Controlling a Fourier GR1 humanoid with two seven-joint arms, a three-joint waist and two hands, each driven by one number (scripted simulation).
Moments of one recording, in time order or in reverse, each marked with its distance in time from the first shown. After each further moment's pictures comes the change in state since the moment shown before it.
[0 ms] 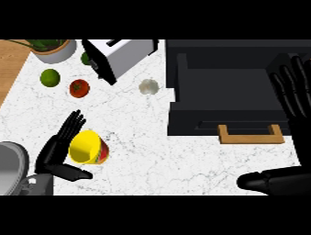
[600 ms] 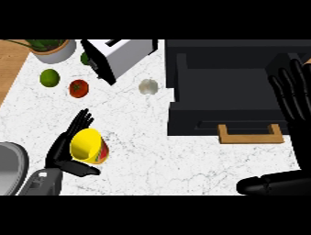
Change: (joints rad) left arm -0.091 -0.013 -0.016 0.171 -0.006 0.010 -0.070; right arm 0.017 0.008 0.010 -0.014 0.001 0.006 -0.001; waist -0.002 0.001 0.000
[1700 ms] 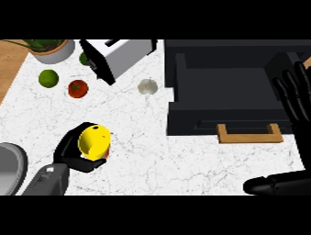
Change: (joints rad) left arm -0.073 -0.013 -0.027 0.118 0.085 -0.145 -0.020; right arm 0.019 -0.018 -0.033 0.016 -0.032 0.032 -0.018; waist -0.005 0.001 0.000
